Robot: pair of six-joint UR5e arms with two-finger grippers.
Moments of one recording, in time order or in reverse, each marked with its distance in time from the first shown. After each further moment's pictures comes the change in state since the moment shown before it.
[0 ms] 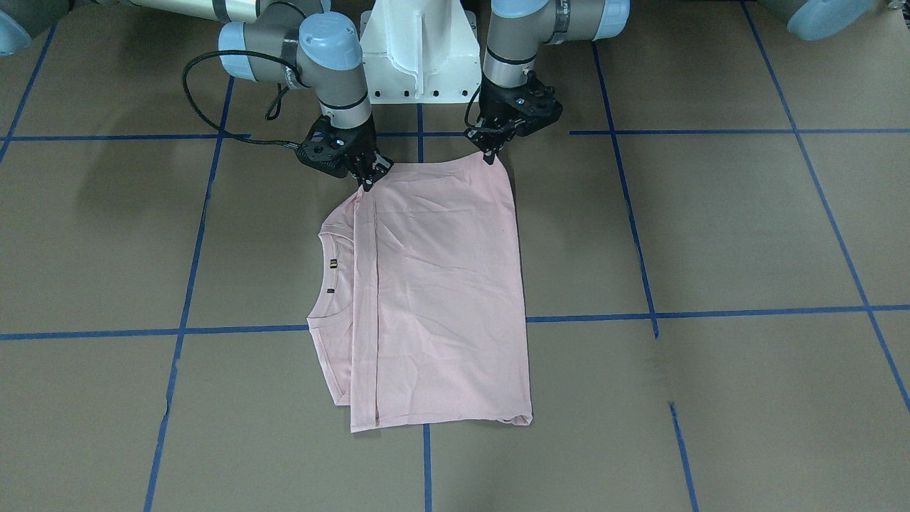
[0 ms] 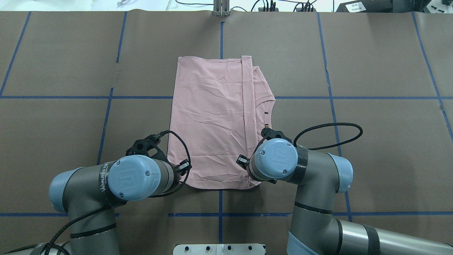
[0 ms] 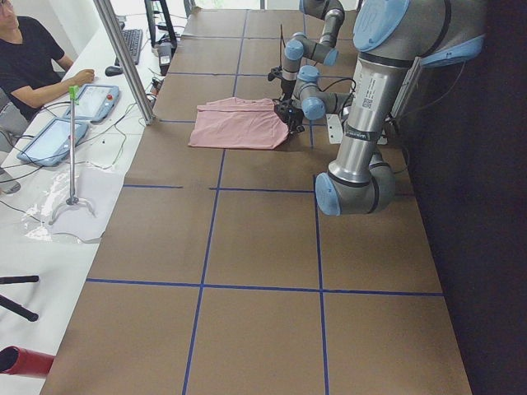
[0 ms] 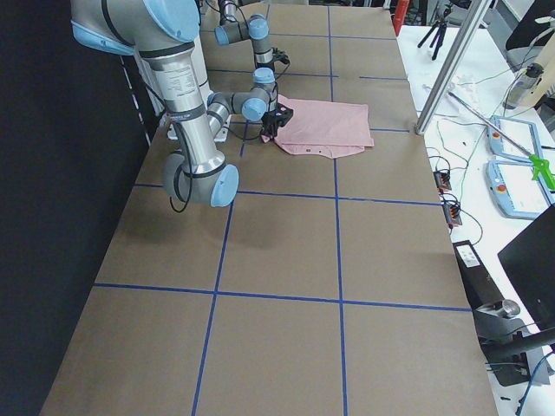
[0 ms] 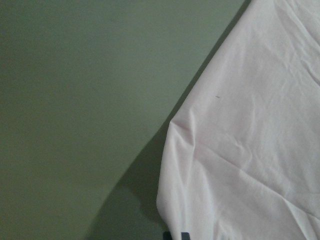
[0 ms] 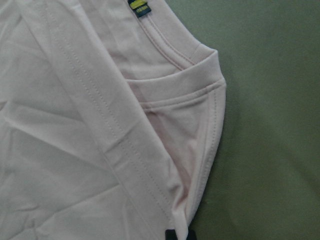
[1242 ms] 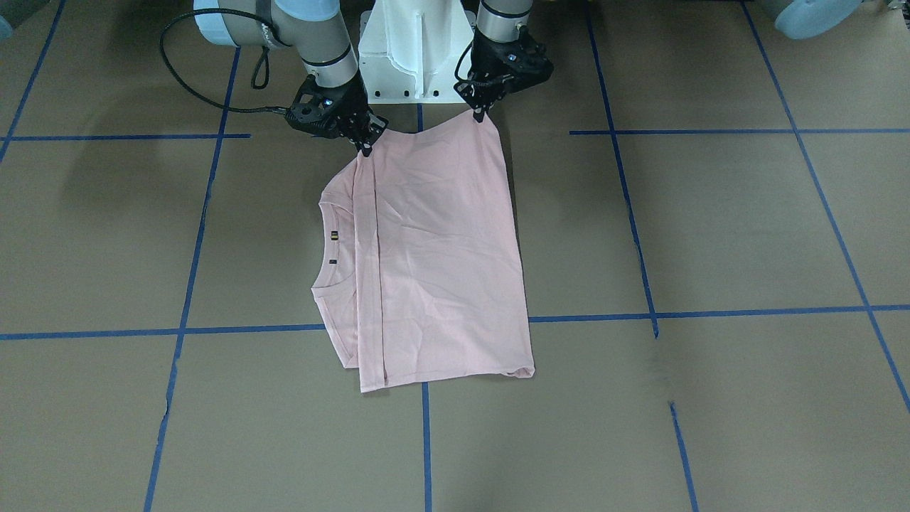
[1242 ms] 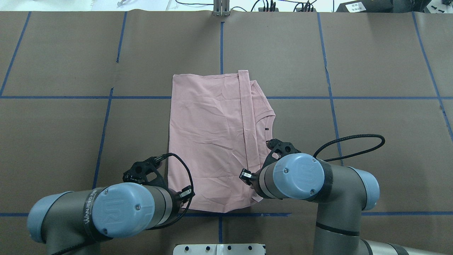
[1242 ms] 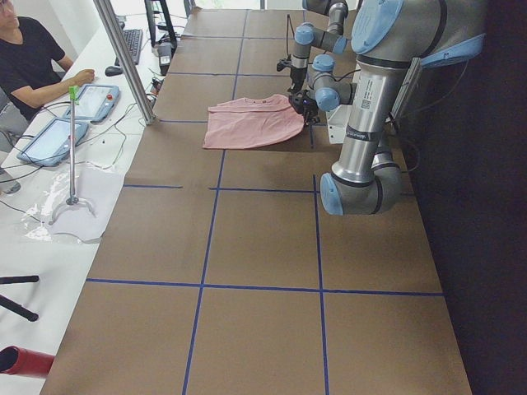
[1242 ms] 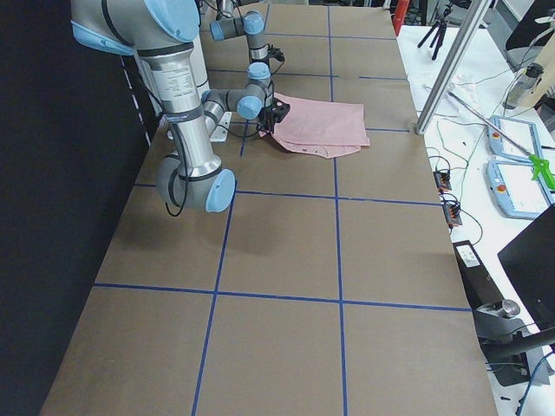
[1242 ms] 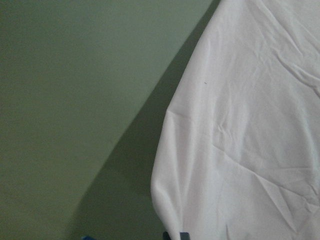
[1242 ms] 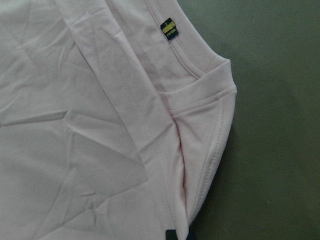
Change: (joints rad) left arm 0.115 0.017 -0.183 0.135 0.000 -0.002; right arm -0.059 -0.095 0.187 0.003 0.008 -0.001
